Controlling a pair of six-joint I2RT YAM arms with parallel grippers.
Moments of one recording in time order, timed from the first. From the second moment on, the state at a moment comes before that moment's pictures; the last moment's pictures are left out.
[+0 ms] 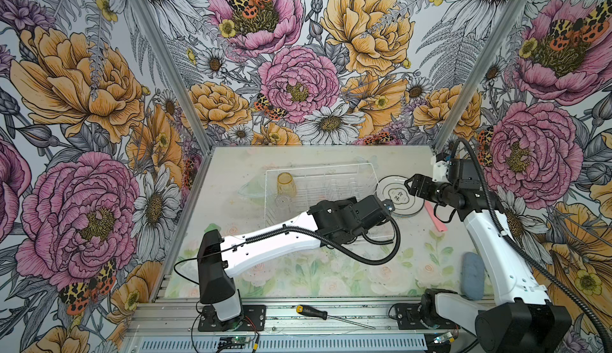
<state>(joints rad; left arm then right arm) -1.23 1.68 1.71 -0.91 -0.61 0.28 -0.09 1.16 1.15 -0.78 -0.28 0.25</state>
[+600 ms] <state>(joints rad) -0.77 1.42 1.59 -0.70 -0.07 -0.06 -0.09 1.16 1.13 -0.70 -0.50 0.25</state>
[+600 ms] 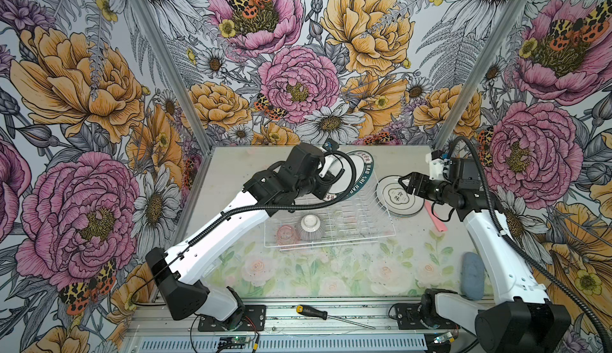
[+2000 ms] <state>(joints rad) -0.58 1.71 1.33 0.30 0.74 -0.88 -0.02 1.18 0.98 -0.02 -1.00 0.60</state>
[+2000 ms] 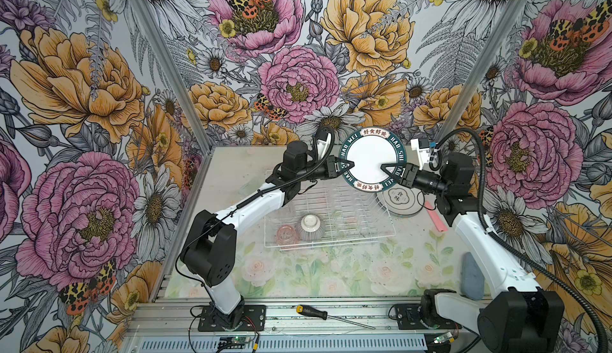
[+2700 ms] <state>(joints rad) -0.58 1.64 1.34 0.05 0.66 -0.67 -0.11 1.22 0.96 0.06 -0.94 0.69</state>
